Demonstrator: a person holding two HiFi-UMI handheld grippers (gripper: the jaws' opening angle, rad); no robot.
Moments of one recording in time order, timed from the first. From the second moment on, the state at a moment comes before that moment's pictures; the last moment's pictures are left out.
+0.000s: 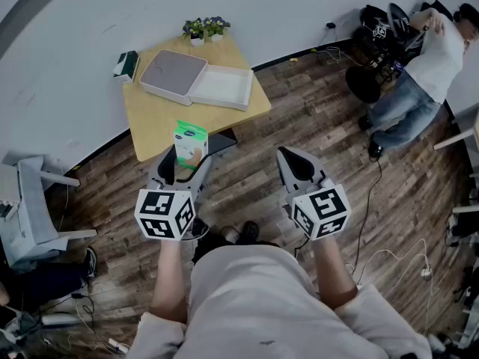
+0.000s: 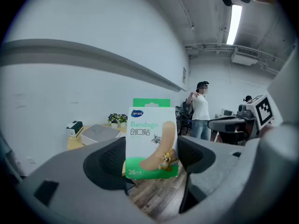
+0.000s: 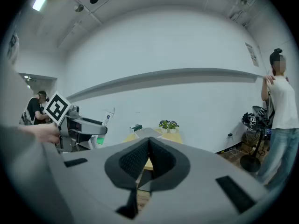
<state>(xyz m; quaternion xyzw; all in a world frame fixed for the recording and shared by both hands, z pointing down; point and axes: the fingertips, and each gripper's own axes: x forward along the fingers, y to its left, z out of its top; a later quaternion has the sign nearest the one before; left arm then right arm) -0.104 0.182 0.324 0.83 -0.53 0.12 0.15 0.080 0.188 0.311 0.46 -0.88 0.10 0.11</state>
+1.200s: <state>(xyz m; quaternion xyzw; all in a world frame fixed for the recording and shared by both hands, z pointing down) -0.082 0.225 0.320 0.83 -0.52 0.14 0.12 0.052 0.233 0.311 0.38 -0.91 0.09 0.10</state>
